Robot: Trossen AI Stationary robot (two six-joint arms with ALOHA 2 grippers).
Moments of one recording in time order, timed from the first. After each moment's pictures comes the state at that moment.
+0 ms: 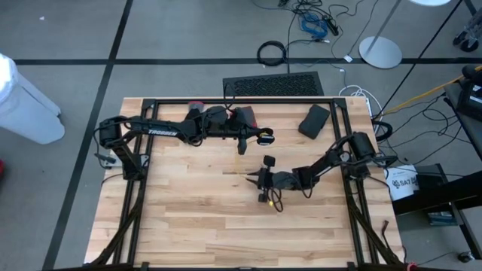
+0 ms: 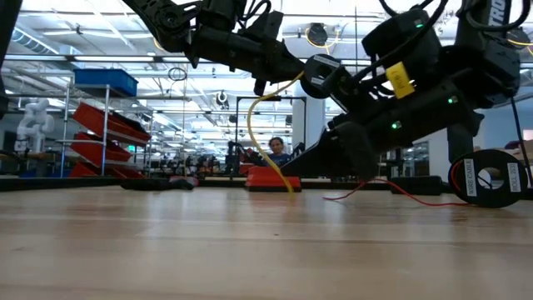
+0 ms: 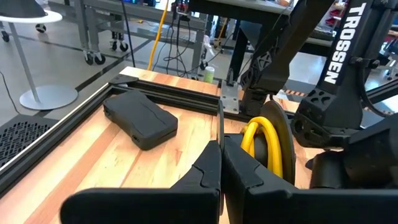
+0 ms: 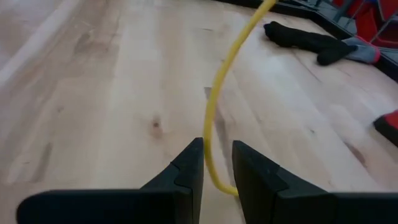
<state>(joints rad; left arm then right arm) 0.27 1.70 1.06 0.45 0.21 -0.12 0.21 1.93 0.61 0.91 0.44 0.00</state>
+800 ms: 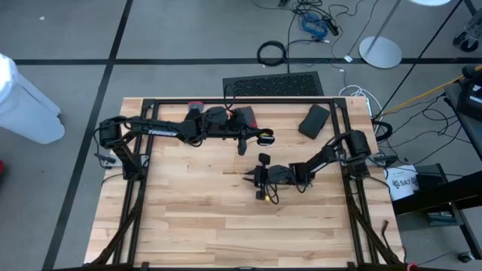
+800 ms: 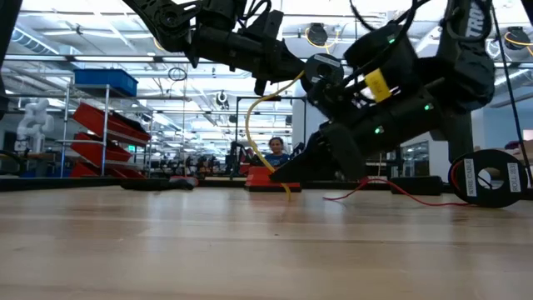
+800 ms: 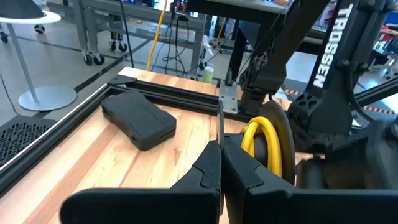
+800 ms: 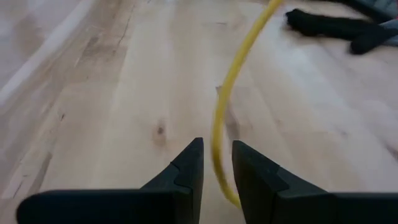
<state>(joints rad) 0.26 1.70 1.06 0.45 0.20 -0.12 0.14 1.98 0.67 0.90 0.26 0.03</state>
